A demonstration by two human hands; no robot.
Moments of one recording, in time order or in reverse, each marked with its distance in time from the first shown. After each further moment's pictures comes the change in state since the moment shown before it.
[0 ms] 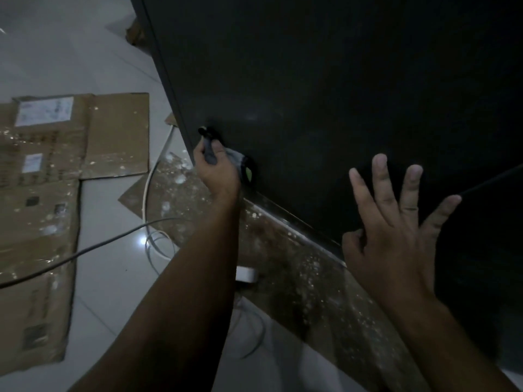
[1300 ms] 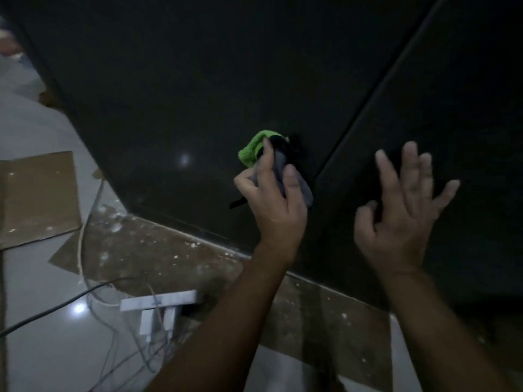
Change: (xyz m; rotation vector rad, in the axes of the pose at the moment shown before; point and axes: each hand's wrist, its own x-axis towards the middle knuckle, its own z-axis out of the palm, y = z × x) left_hand -0.266 0.139 0.061 0.012 -0.427 0.676; right_hand -0.030 0.120 -0.119 0.052 0.566 0.177
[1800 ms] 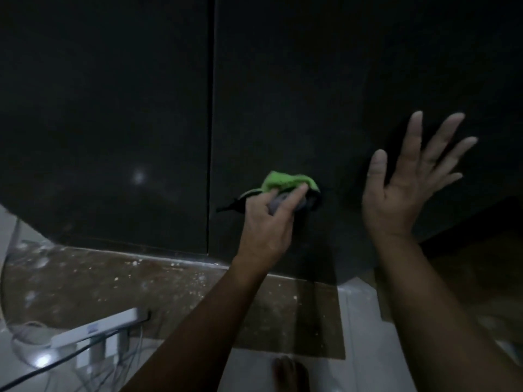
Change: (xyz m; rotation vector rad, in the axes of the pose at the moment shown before) left_hand -0.089 0.018 0.059 0.176 -0.606 0.465; right_hand 0.014 0.108 -0.069 -0.009 0.183 0.423
